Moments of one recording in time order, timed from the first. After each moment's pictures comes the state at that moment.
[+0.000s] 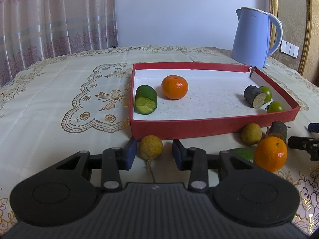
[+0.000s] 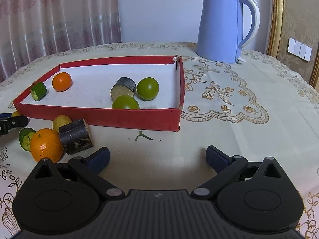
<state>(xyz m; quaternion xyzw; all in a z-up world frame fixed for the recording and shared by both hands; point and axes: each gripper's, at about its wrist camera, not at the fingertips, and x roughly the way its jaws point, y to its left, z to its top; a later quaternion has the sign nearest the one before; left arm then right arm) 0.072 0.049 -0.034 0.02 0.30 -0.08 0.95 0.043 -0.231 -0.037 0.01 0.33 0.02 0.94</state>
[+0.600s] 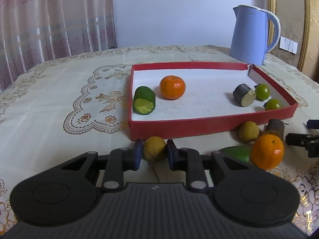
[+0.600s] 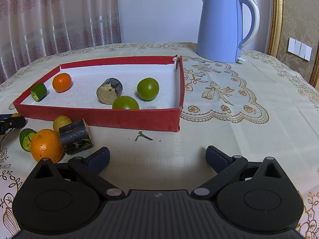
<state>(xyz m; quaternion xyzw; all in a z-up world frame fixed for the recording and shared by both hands) 0.066 0.044 -0.026 0.04 0.30 -0.08 0.95 0.044 -0.231 -0.037 0.01 0.33 0.02 0.94</state>
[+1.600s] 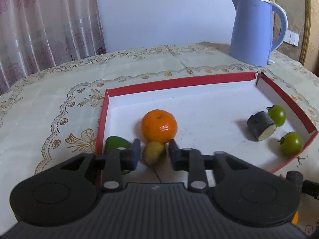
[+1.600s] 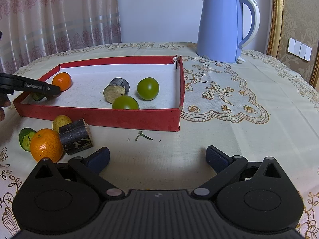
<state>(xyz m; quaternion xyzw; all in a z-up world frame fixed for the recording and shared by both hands) 0.159 0.003 -0.020 0.07 0.31 -0.10 0.94 0.044 -0.230 -0.037 0.01 0.33 0.02 0.94</state>
